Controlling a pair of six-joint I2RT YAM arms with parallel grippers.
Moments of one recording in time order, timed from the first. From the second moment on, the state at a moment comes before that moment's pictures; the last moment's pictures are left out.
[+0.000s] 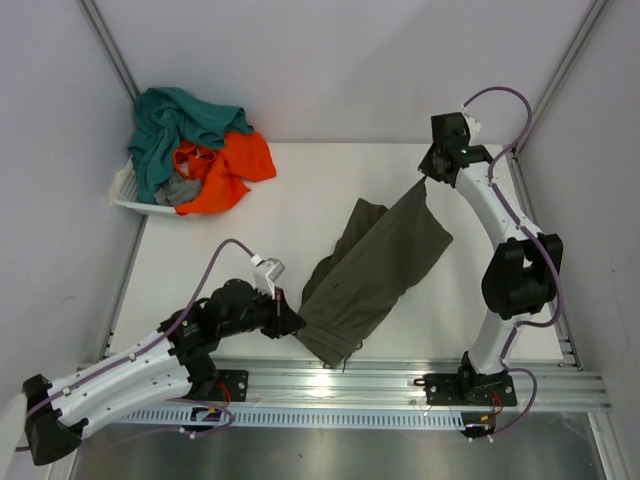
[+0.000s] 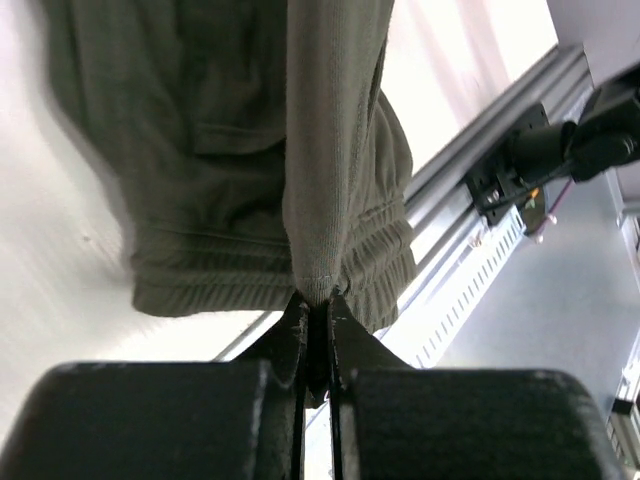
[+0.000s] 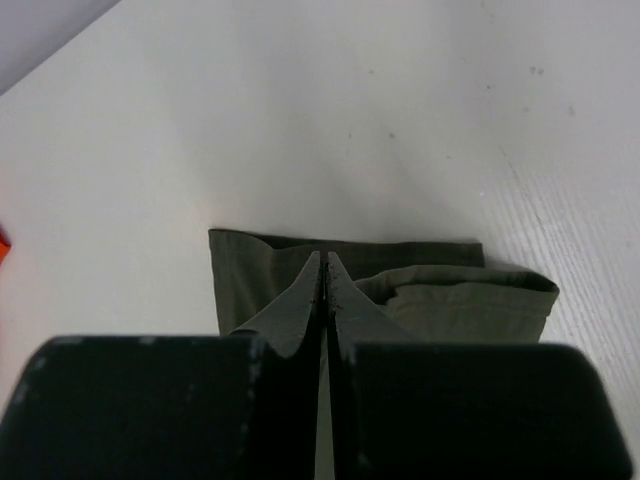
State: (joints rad) left arm -0.93 0.62 0.43 -0.33 0.13 -0.68; right arm 0.20 1.82 1.71 -0.63 0.27 0.62
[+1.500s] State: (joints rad) left arm -0.82 0.66 0.47 -0.49 -0.05 -0.69; right arm 0.29 2.27 2.24 -0.66 0.30 0.49
